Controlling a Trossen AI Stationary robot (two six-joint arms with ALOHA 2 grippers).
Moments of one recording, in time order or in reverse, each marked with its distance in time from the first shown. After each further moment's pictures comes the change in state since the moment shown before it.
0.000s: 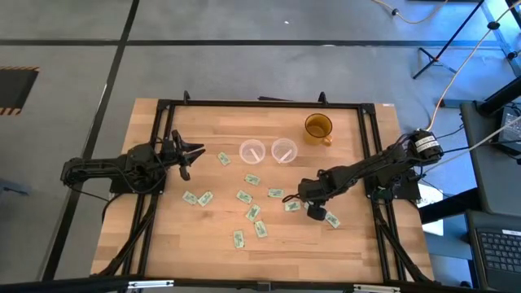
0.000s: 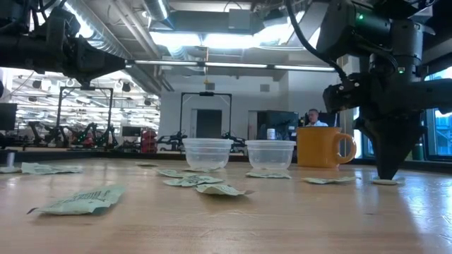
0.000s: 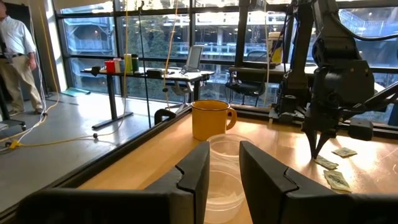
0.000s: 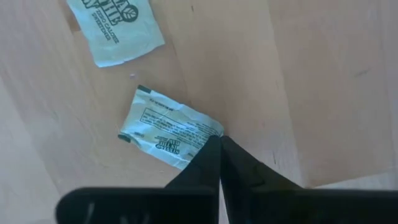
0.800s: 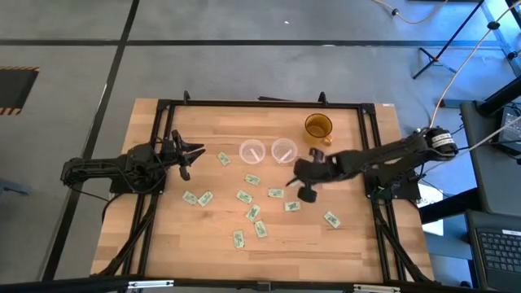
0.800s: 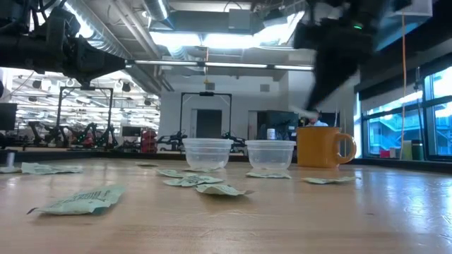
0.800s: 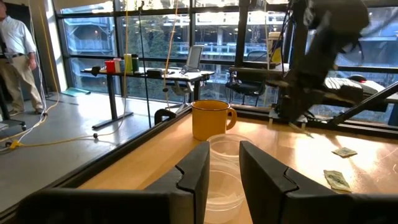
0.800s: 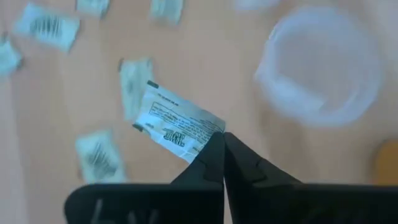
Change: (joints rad) left arm 0.000 0.000 0.000 0.000 -0.001 0.000; right arm -0.131 -0.197 0.165 0.018 0.277 -0.261
